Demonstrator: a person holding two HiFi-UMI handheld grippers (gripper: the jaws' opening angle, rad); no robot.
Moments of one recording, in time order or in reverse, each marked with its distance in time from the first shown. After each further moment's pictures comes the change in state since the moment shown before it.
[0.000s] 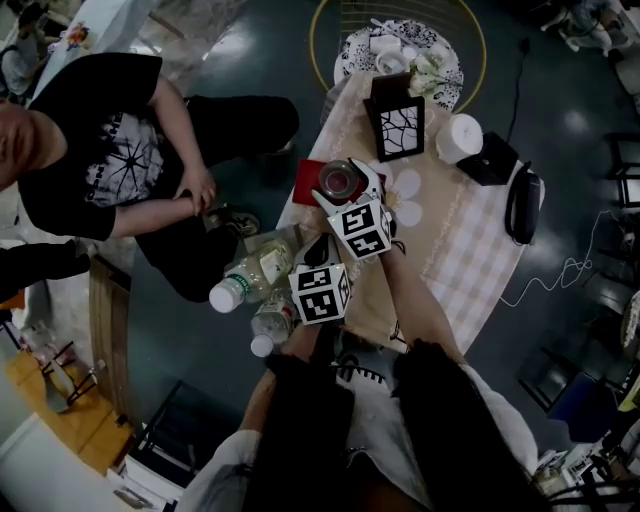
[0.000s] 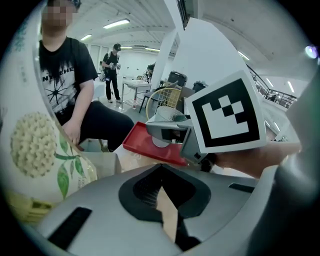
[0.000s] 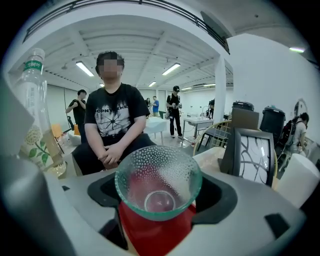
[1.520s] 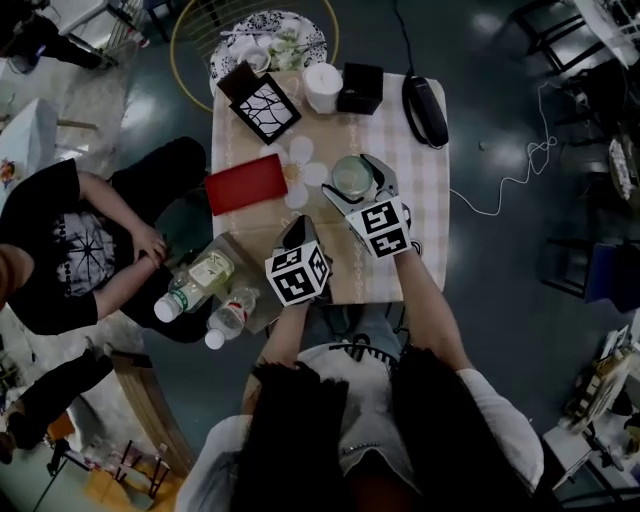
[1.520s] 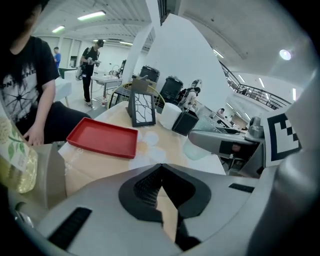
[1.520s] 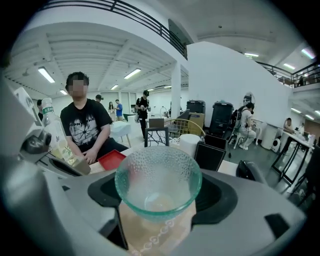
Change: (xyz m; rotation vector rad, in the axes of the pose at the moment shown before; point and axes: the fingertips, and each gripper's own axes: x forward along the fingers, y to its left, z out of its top) left arm -0.017 -0.127 -0.032 0.168 0.062 -0.256; right arm -0.235 -0.090 -0.076 0.274 0.005 -0.359
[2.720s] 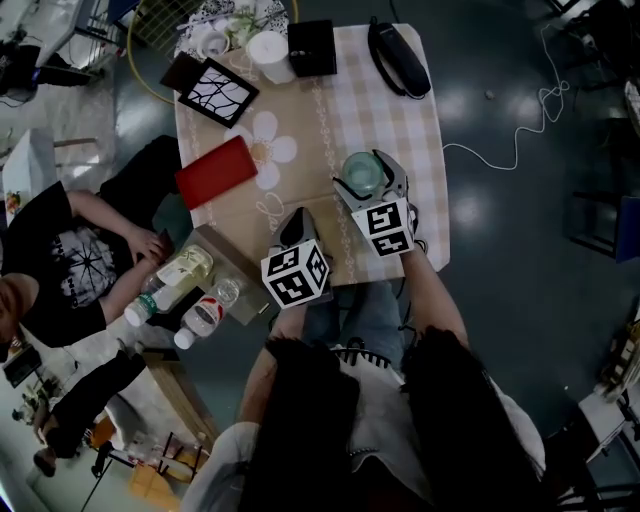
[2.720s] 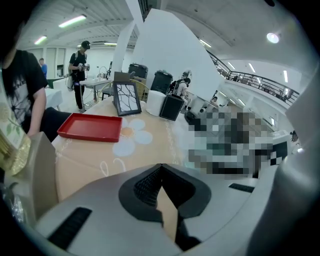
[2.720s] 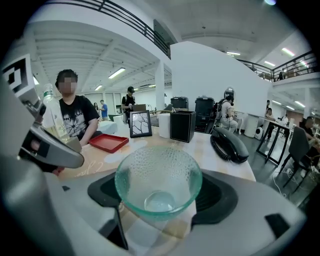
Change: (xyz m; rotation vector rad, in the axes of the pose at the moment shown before) left arm 0.006 -0.042 -0.055 0.143 0.035 0.005; right arm -0.044 -0.037 -0.115 0.101 0.000 -0.142
